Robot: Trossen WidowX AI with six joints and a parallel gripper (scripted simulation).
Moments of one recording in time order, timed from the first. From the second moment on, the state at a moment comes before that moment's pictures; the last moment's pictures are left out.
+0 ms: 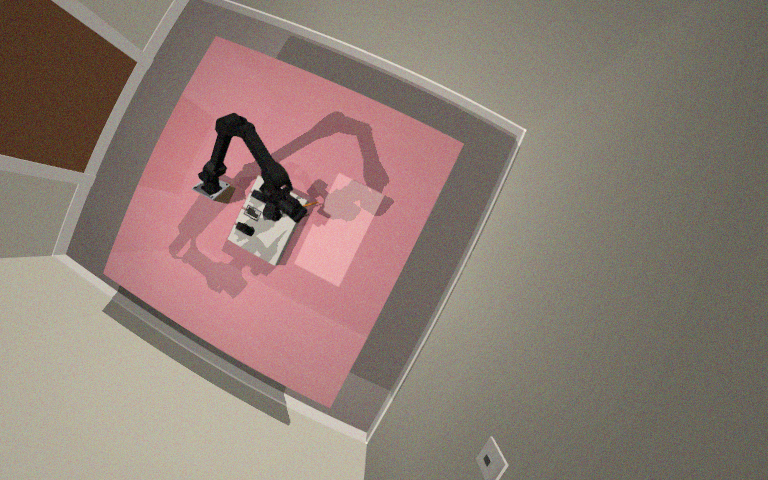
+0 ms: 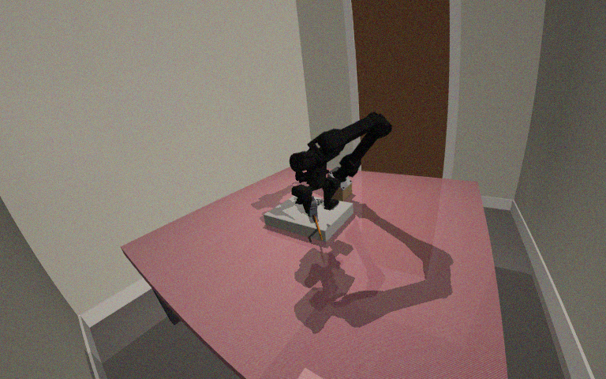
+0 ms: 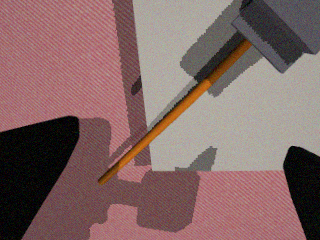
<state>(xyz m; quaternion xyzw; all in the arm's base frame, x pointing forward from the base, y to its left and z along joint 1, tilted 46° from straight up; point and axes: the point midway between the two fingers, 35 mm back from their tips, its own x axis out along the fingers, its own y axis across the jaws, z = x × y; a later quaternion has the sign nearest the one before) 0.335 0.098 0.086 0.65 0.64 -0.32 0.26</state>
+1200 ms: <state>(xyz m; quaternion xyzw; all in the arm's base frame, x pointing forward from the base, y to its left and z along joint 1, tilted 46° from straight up) 0.297 0.047 0.050 0.66 0.56 -0.50 0.03</state>
